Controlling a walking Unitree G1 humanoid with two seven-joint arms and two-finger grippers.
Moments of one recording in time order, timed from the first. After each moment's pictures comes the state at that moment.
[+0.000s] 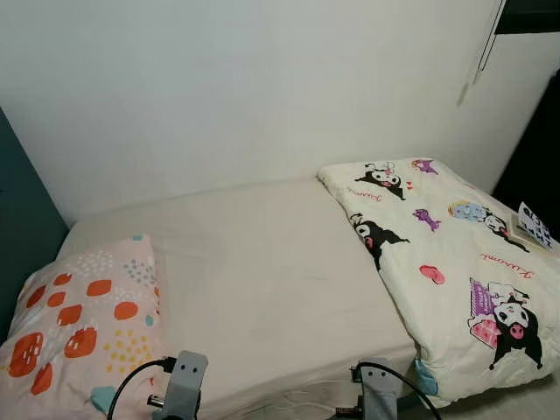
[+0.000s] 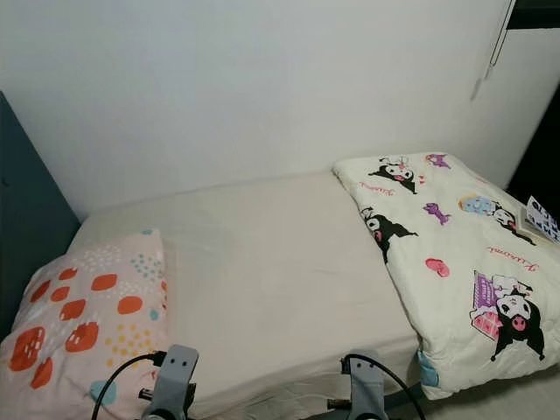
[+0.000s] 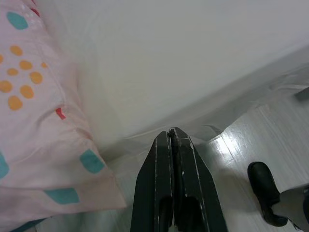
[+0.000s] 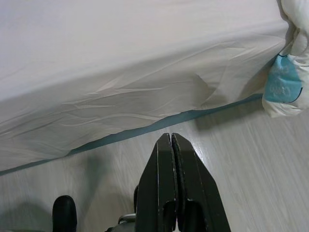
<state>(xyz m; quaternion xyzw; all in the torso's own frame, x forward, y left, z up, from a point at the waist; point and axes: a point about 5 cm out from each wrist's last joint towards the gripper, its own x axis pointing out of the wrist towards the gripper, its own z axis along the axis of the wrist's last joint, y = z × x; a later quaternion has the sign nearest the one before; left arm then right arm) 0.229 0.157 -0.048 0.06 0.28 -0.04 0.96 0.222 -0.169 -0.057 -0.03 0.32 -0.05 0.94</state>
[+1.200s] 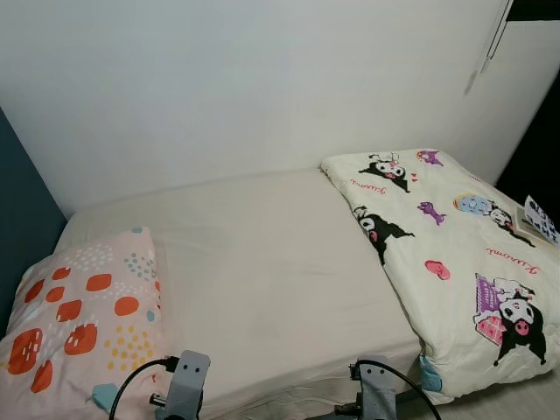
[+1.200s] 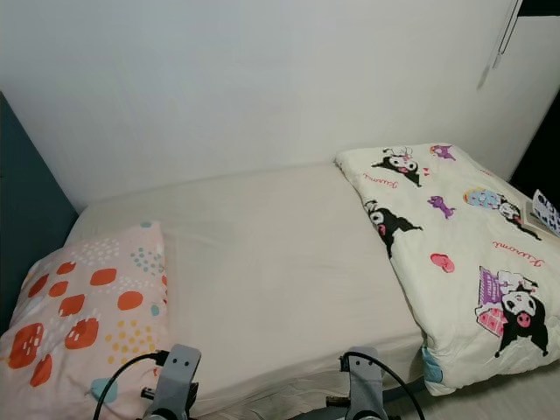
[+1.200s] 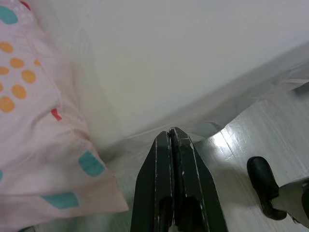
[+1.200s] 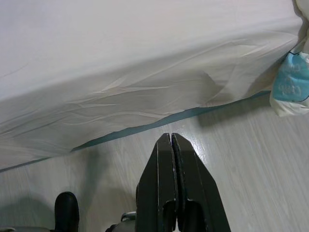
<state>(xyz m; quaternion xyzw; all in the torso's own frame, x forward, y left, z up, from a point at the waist) 0.230 0.154 -0.047 0.07 0.27 -0.05 0.96 0.225 -0.167 -0.056 -0.03 0.32 -0.05 0.95</state>
